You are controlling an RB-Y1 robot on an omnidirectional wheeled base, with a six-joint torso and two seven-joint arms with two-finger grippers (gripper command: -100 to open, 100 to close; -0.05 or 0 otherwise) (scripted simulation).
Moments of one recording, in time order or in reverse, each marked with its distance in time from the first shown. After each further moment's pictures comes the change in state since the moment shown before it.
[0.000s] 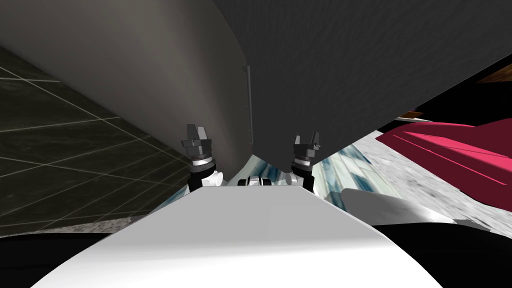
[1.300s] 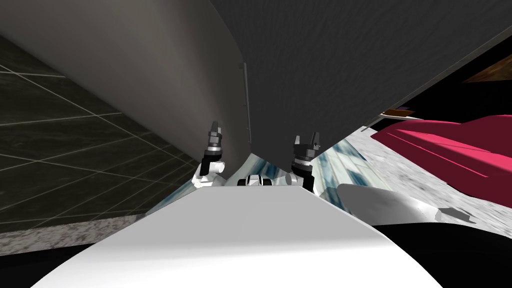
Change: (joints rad) left arm -0.309 0.195 0.042 0.282 0.132 0.208 -0.181; right arm 0.000 0.000 0.000 0.001 0.000 0.000 0.000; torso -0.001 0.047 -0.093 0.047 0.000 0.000
